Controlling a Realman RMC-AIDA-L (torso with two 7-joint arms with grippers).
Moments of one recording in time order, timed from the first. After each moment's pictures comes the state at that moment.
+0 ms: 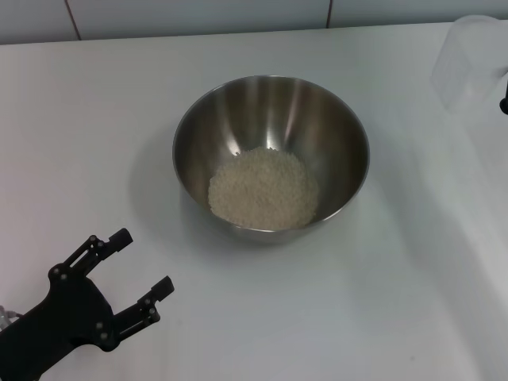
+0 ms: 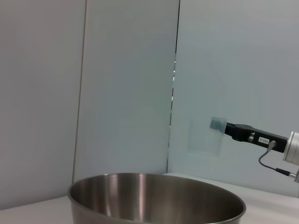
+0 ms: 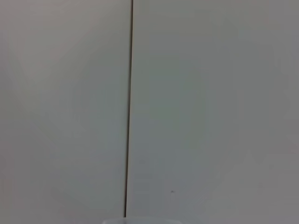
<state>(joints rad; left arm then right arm) -0.19 -2.07 0.82 0.13 1.53 1.69 -0.50 0.41 2.08 0.96 0.02 -2.42 -1.46 0.20</state>
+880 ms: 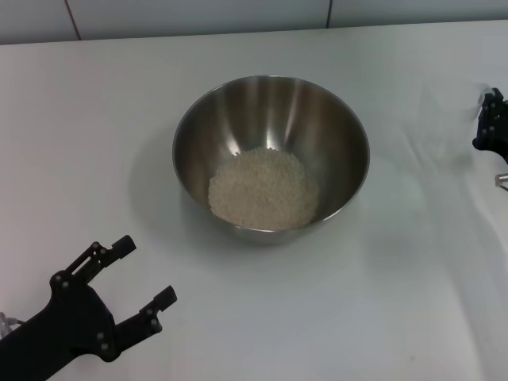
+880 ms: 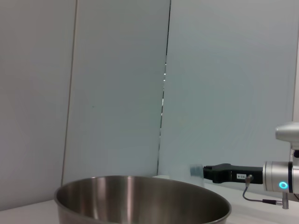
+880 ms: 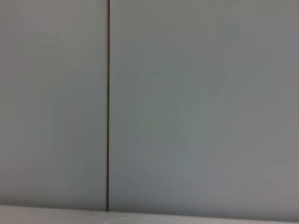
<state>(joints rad) -0.18 -2.06 0.84 0.13 1.53 1.72 -0.49 0.44 2.08 0.95 0.02 -2.42 -1.13 0.20</state>
